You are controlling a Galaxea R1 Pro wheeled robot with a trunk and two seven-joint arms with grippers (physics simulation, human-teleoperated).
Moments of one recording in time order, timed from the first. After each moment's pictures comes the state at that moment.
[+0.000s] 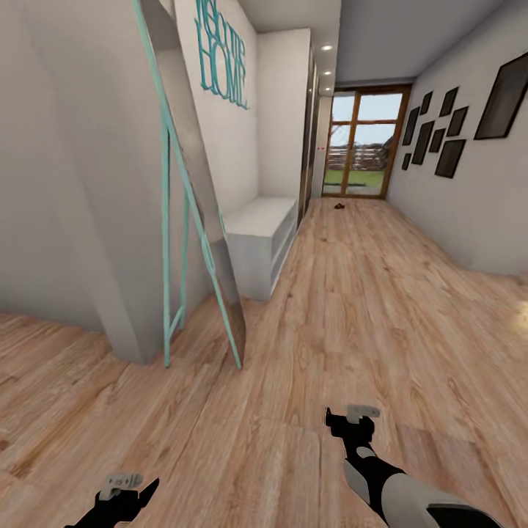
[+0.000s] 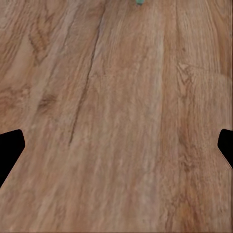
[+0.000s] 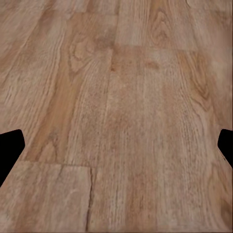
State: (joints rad) left arm -0.37 0.17 0.60 -0.32 -0.30 -0.29 -0.62; right arm -0.71 0.06 -0.05 -0.04 0.02 -0.40 -0.21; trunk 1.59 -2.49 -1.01
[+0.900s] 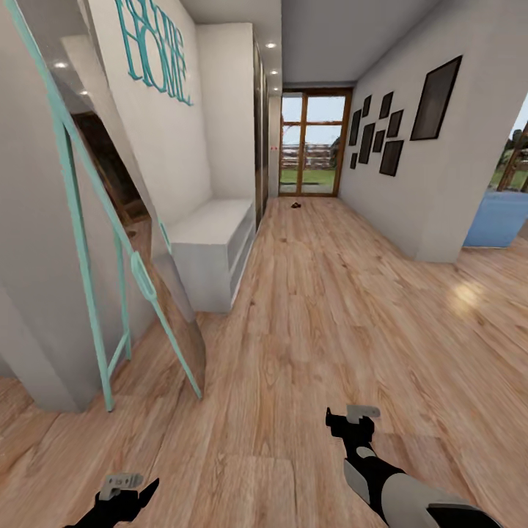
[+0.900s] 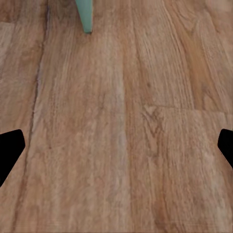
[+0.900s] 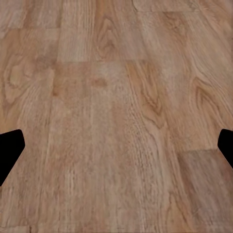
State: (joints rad) left arm -0.37 0.17 0.60 -0.32 -0.30 -0.29 -0.62; right arm -0.71 0.06 -0.05 -0.04 0.02 -0.40 -0.21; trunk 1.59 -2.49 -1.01
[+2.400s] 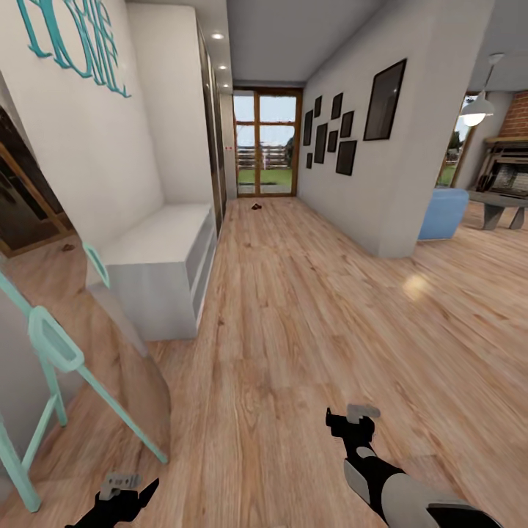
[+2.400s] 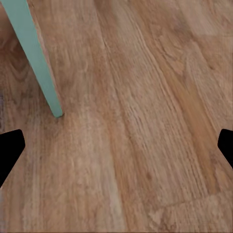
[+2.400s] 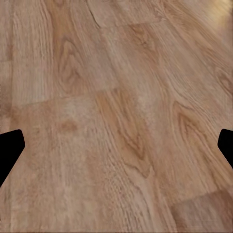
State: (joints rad) left arm -0.37 0.17 0.60 -0.32 -0.30 -0.29 -0.62; right arm -0.71 0.06 -0.05 -0.04 0.02 -0.40 -0.21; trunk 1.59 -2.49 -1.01
